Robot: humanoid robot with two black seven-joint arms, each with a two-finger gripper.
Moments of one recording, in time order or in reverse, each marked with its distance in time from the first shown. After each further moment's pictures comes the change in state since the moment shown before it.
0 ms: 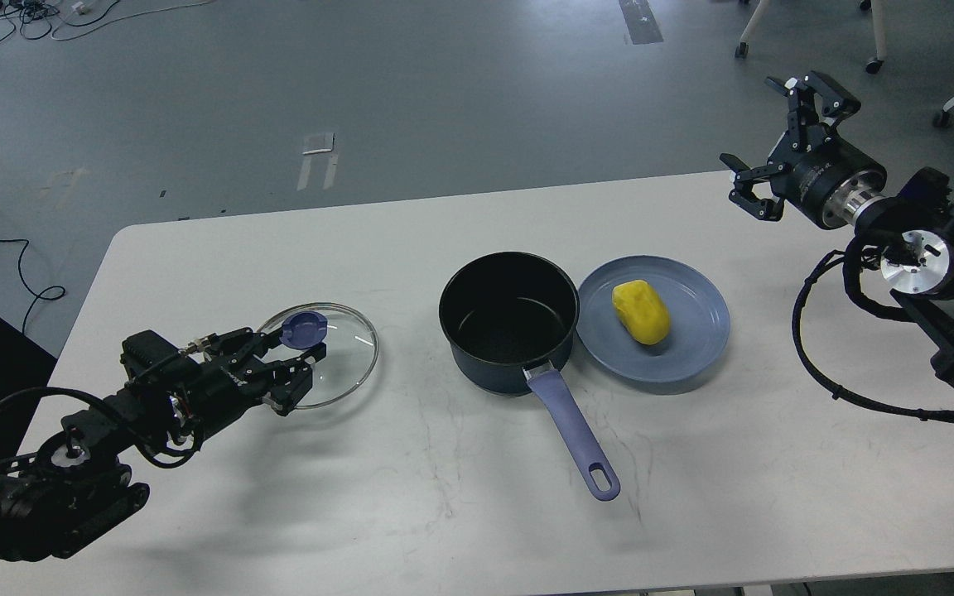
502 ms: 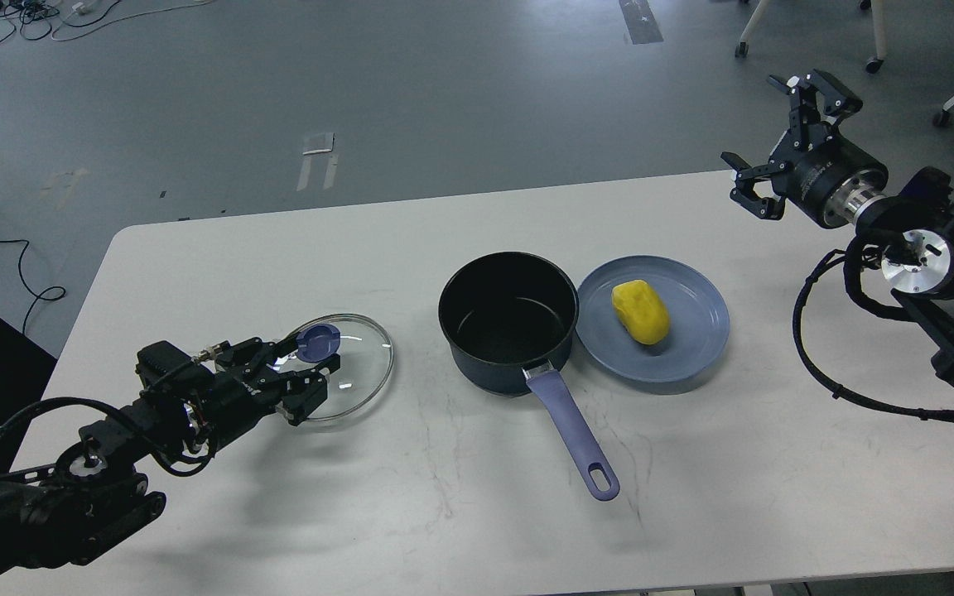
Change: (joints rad) left arm 0.024 -0.028 0.002 0.005 -0.034 0.000 0.000; right arm 0.000 0.000 0.004 -0.001 0.000 0.000 0.003
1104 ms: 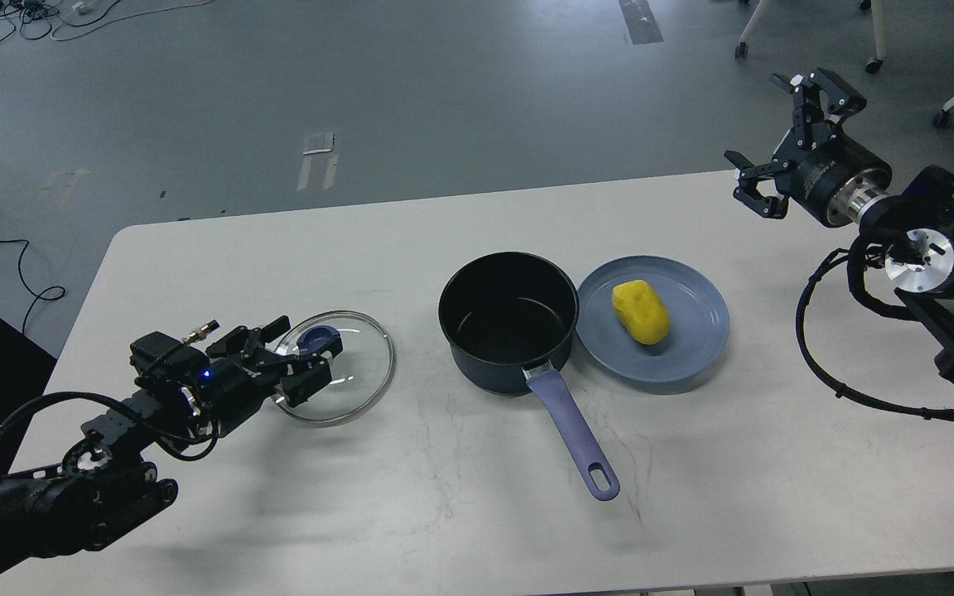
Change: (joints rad) left arm -0.025 -0.008 -0.012 -0.004 -0.185 0.000 0.000; right arm -0.001 -0.007 0.001 0.003 0.000 0.001 0.000
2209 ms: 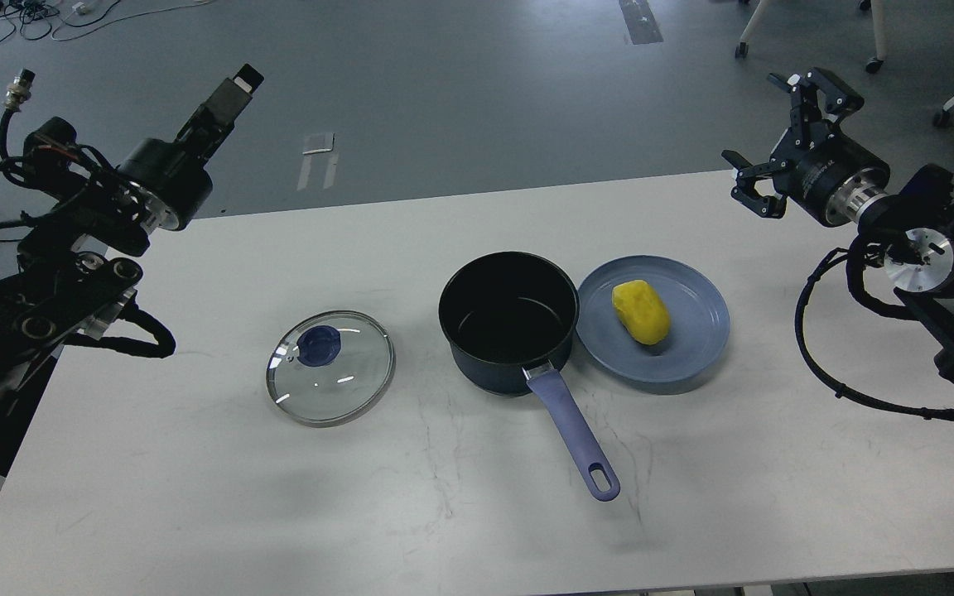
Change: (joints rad) left arm -0.346 0.027 -0.260 -0.069 -0.900 -0.498 0.000; right arm 0.004 0.000 -0.009 0.004 -0.001 0.006 0.000
